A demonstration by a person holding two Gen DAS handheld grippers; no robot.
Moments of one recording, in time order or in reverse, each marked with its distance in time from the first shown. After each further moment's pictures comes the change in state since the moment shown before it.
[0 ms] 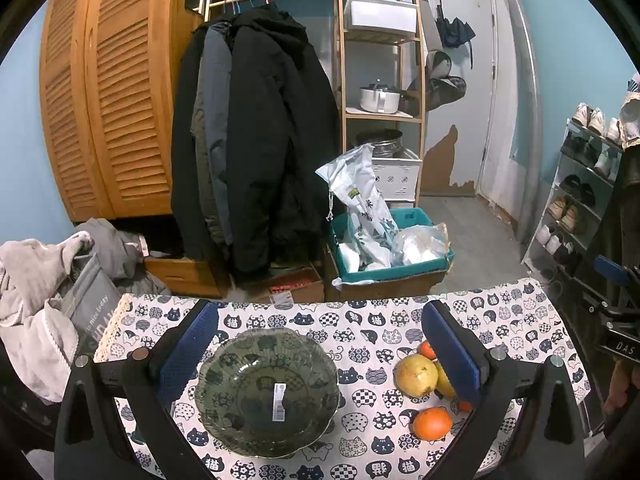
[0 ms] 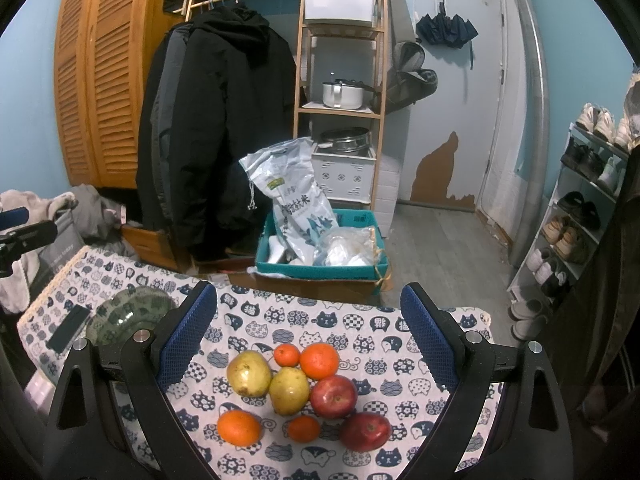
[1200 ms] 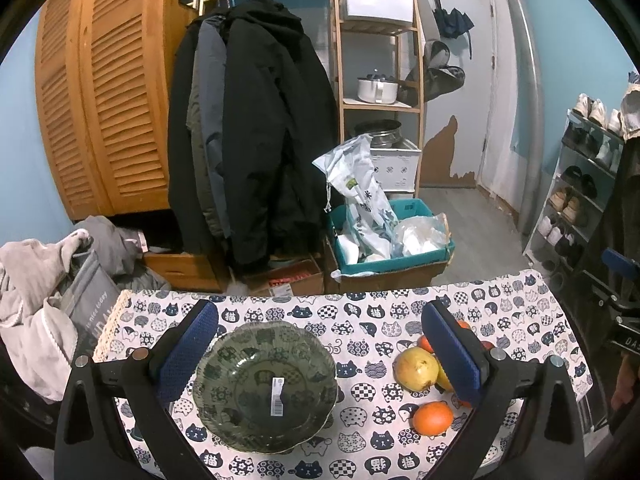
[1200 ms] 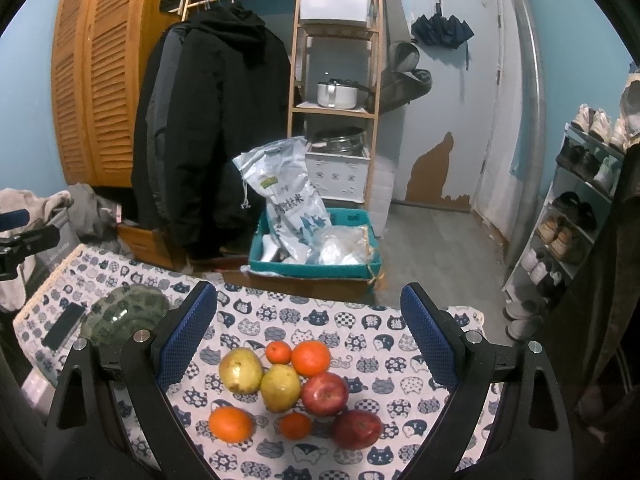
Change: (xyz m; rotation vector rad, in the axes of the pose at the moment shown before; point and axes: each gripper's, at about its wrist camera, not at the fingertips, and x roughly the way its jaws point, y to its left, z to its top) left arm 0.005 -0.008 -0.004 0.011 0.032 0.005; right arm -0.007 -0.005 0.002 -0.002 0.003 -0.016
